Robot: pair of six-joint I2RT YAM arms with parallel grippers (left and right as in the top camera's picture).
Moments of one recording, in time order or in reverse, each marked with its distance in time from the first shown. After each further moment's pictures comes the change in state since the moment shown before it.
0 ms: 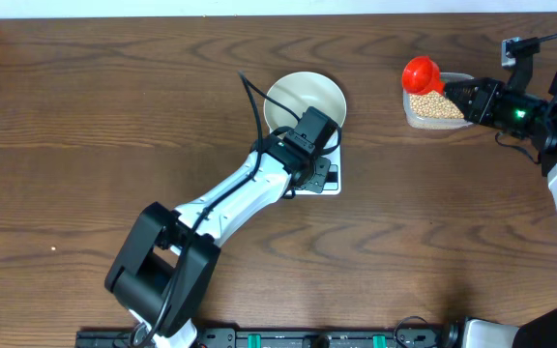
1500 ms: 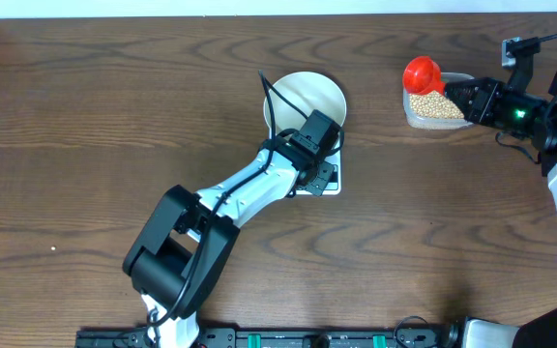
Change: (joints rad) left arm 0.000 0.089 0.000 0.077 0.008 0.154; right arm 0.000 0.000 0.000 0.000 0.006 -0.004
